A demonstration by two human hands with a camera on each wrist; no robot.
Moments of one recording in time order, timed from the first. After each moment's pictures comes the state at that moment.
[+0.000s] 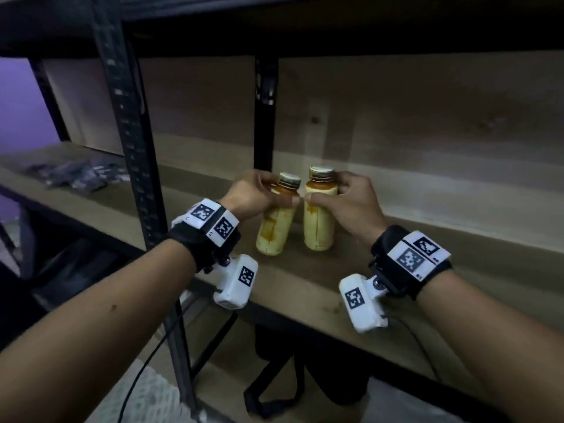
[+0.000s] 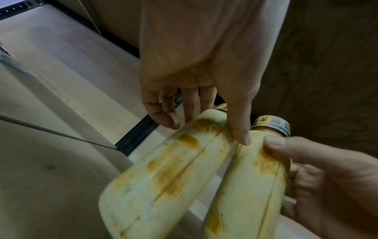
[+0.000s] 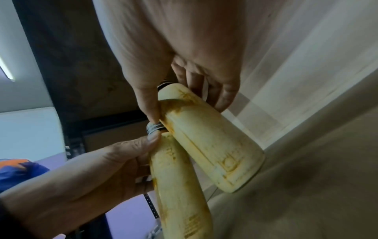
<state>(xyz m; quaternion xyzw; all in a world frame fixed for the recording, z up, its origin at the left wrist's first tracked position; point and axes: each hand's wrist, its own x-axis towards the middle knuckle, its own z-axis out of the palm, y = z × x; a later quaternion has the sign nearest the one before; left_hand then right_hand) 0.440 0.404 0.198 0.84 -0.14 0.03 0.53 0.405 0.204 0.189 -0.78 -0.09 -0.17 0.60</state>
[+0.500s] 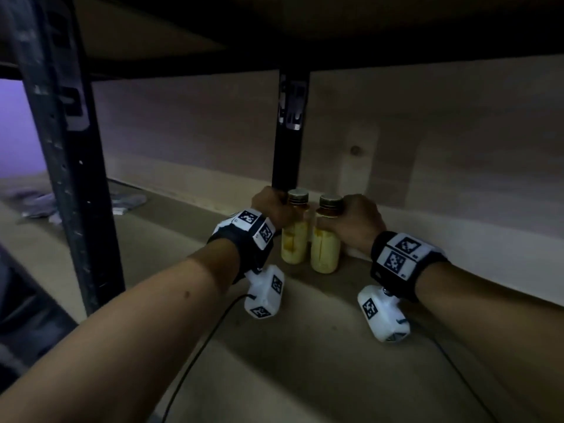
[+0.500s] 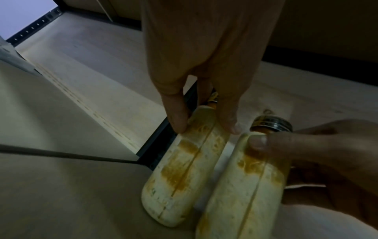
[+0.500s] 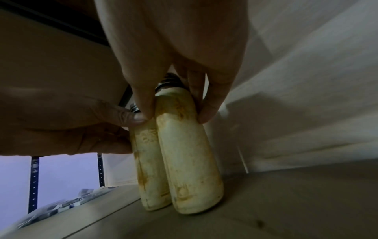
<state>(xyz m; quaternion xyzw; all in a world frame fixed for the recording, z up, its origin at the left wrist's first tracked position) 0.657 0.408 0.174 0.87 -0.01 0.15 0.47 0.619 0.227 0.174 -0.91 -0.07 -0.17 0.38</state>
